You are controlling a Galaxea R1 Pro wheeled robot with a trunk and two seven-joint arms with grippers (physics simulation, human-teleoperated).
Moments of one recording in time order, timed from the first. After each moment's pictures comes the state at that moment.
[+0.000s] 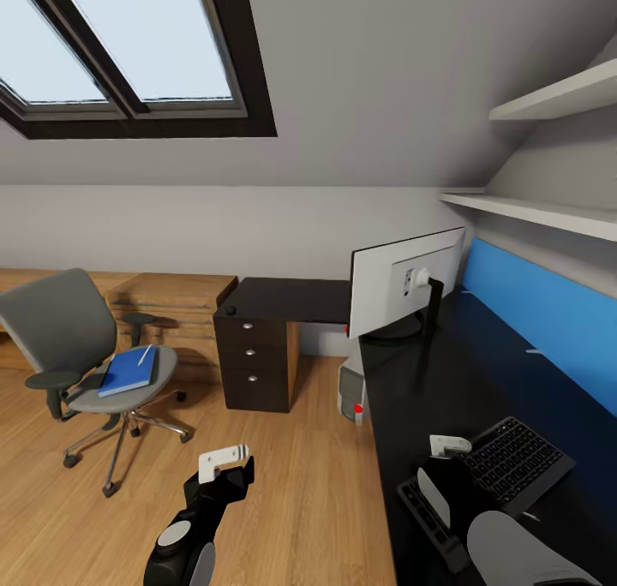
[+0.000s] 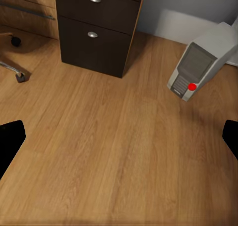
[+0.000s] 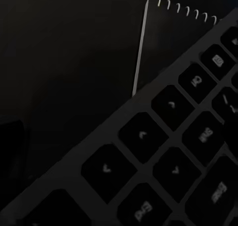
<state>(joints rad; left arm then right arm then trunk) -0.04 -0.17 -0.10 -1.52 0.11 0.45 0.26 -0.67 -0.03 0.09 -0.38 -0.17 0.29 -0.41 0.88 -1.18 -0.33</state>
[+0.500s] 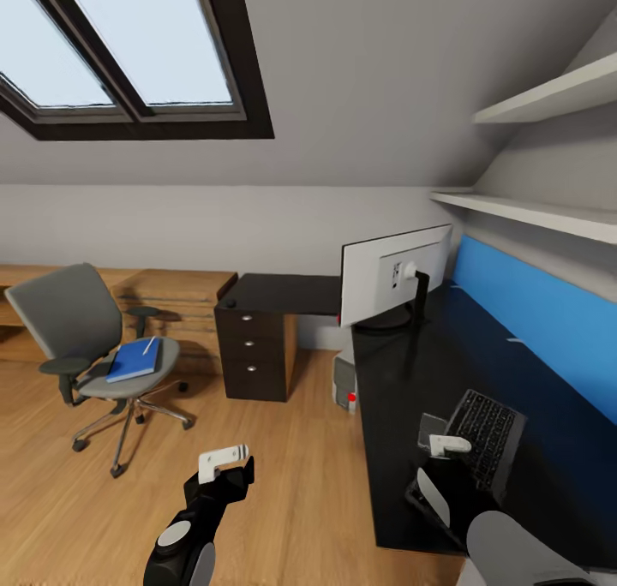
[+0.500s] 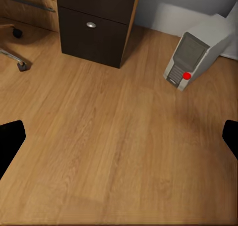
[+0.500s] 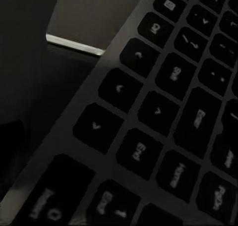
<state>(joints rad) -0.04 -0.17 -0.10 -1.52 0.11 0.45 0.26 -0.67 -0.03 0.09 -0.38 -0.17 0.29 -0.41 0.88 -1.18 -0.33</state>
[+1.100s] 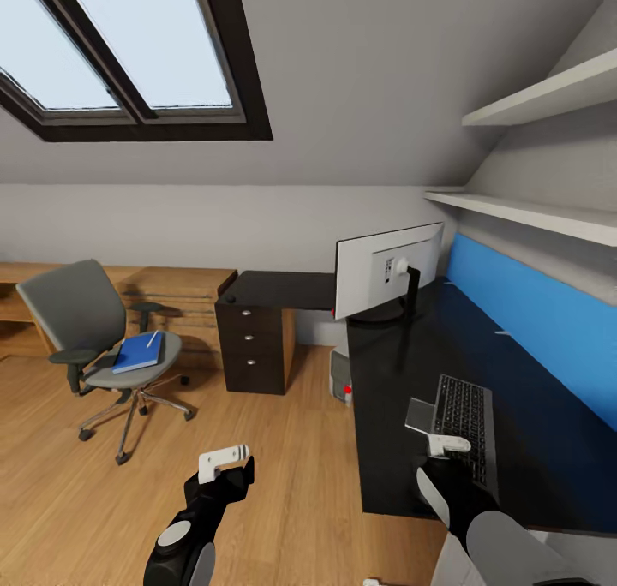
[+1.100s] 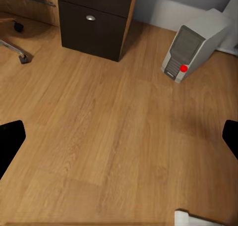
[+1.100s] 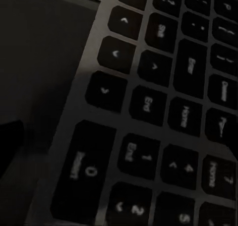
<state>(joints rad) -0.04 -0.17 -0.10 -1.52 0.11 0.45 0.26 -0.67 -0.03 0.09 -0.38 -0.17 0.29 -0.41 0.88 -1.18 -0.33</state>
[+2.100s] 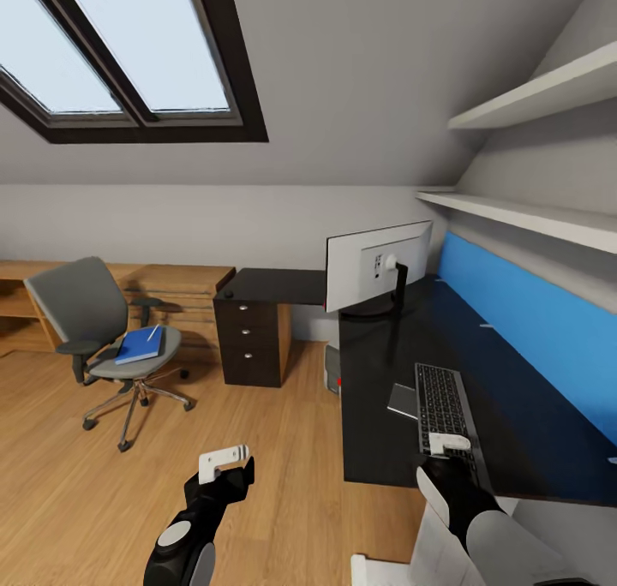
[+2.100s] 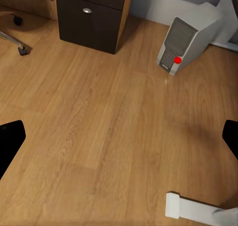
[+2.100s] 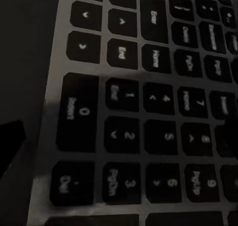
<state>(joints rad) -0.04 -0.17 -0.10 -1.52 0.11 0.45 0.25 -0.67 -0.03 0.09 -0.39 -0.17 0.27 -0.41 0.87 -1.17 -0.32</state>
